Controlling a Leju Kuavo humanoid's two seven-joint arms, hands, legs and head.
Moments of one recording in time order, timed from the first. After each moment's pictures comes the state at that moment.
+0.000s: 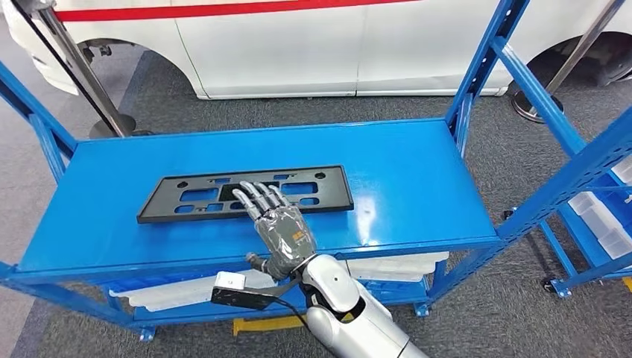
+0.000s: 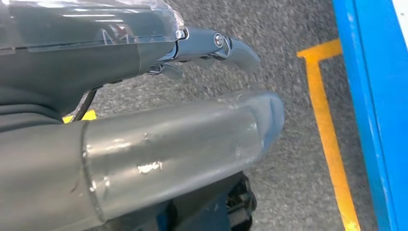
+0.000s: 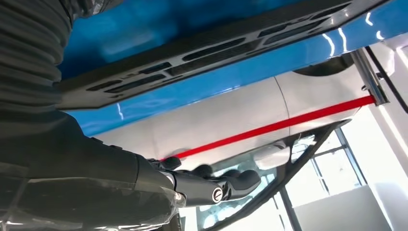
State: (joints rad) left arm -0.03 -0.19 0.60 -0.28 -0.70 0.07 -0.42; right arm -0.44 0.23 0.83 -1.21 1.05 -0.38 0.05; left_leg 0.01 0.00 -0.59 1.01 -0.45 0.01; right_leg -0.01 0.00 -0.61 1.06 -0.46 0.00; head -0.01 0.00
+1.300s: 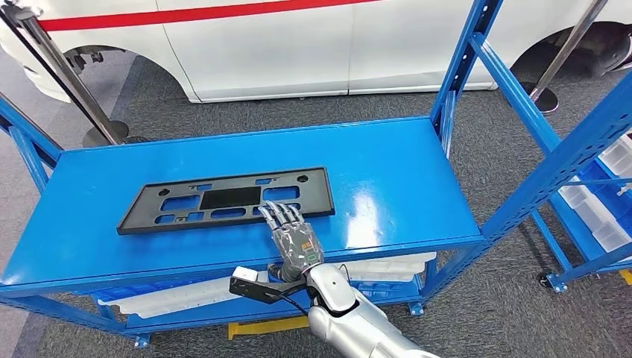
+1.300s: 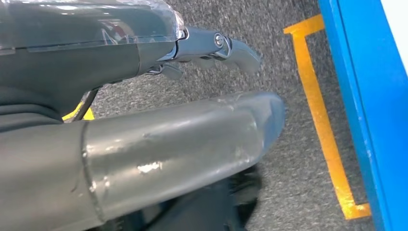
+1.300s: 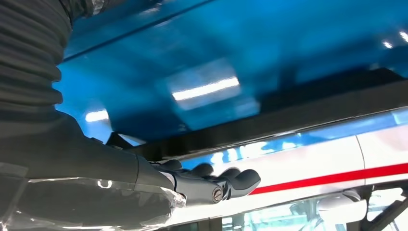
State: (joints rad) left arm -0.05 -0.19 0.71 -0.28 -0.81 0.03 -0.42; right arm -0.52 0.30 0.84 -0.74 1.01 -0.56 0.08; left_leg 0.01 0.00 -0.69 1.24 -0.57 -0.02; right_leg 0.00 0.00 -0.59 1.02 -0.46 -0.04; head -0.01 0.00
